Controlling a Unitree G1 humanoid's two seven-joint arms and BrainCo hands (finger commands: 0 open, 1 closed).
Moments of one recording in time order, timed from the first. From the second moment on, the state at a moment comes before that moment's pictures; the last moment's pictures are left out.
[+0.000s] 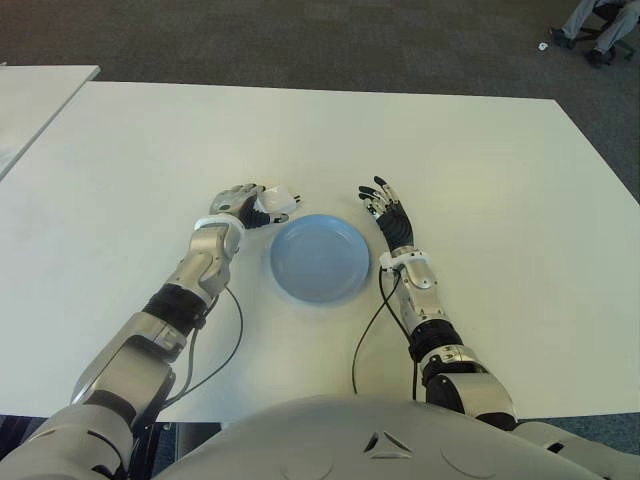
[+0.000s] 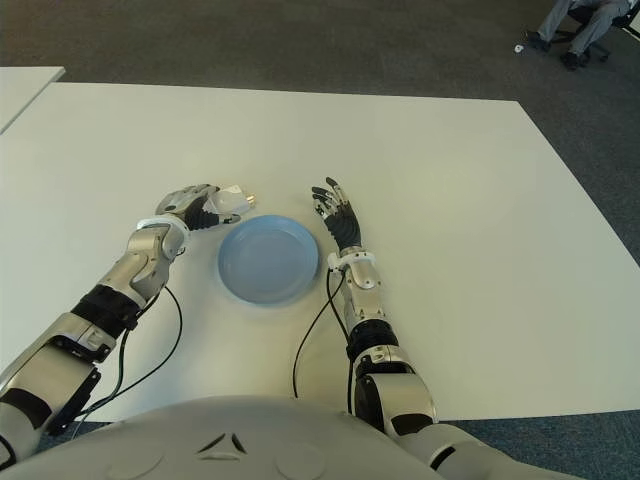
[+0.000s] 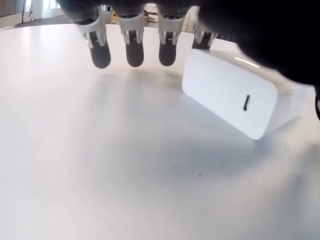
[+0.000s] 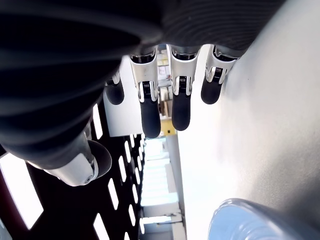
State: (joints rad) left arm -0.34 0.41 -0.45 0.39 0.82 0.31 -0.10; right arm -0.29 0.04 -0.06 0.78 0.06 -0.44 0.16
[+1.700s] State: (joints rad) left arm -0.45 0.39 -0.52 0.65 0.84 0.21 -0.01; right arm -0.28 0.05 -0.07 0.75 0.07 -0.44 0.16
